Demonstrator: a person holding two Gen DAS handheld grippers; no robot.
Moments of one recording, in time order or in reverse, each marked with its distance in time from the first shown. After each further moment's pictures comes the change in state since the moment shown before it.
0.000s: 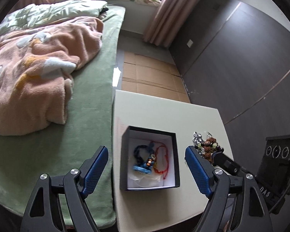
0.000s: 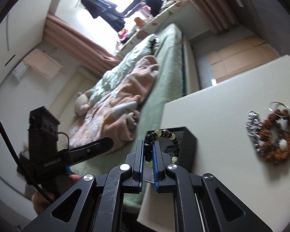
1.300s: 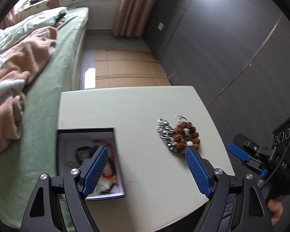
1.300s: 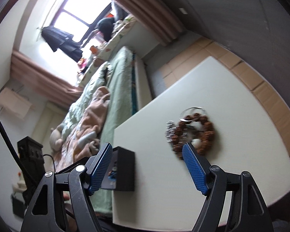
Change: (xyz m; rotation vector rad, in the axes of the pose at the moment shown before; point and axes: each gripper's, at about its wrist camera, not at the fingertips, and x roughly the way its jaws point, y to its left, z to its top) left arm 0.055 -0.118 -0.019 0.226 0.071 -0.050; right arm -0.118 -0.097 -0.004 0.286 -0.173 -0.268
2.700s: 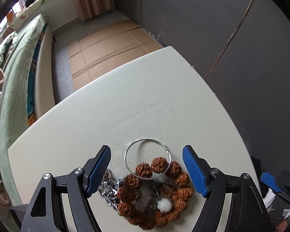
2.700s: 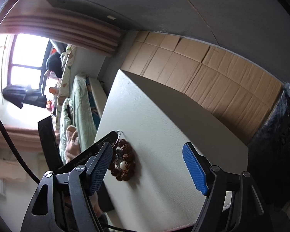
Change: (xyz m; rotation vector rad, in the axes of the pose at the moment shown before) left arm 0.198 -0.131 0.052 0.308 0.279 0.191; right arm -0.031 -0.147 0.018 0.453 -0.013 -0.101
